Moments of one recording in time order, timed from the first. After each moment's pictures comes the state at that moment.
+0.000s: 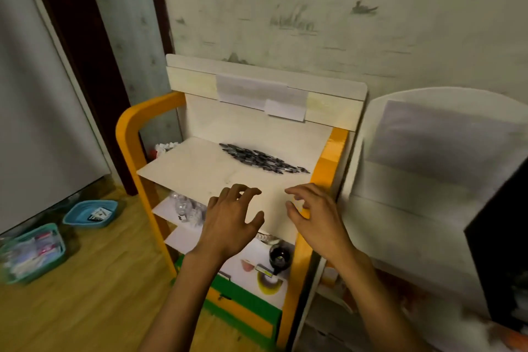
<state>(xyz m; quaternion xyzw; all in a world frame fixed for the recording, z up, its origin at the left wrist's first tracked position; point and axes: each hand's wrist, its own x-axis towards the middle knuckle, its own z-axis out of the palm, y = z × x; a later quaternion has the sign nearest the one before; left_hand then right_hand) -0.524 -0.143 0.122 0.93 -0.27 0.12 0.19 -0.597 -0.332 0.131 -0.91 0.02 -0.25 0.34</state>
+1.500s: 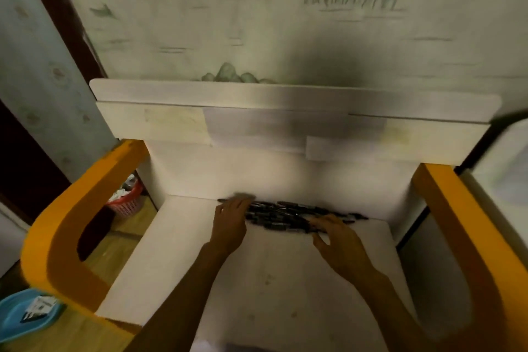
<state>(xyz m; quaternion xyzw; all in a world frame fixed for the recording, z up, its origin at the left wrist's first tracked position) -0.023 -0.188 -0.030 0.87 -0.43 0.06 0.22 -0.258 -0.357 0.017 -0.92 0.24 -0.16 0.25</state>
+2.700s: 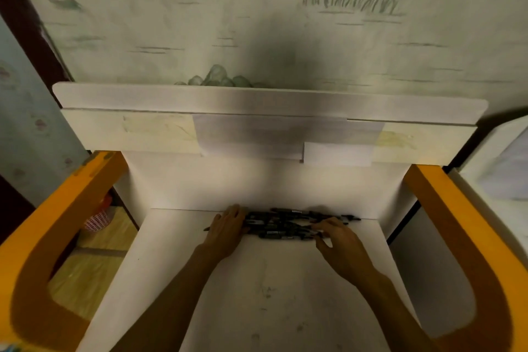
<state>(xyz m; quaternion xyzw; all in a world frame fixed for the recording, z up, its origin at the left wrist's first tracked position) 0.014 -0.206 -0.047 0.83 -0.53 -0.01 0.15 -0.250 -0.369 0.005 -0.92 0.27 -0.17 0.23</state>
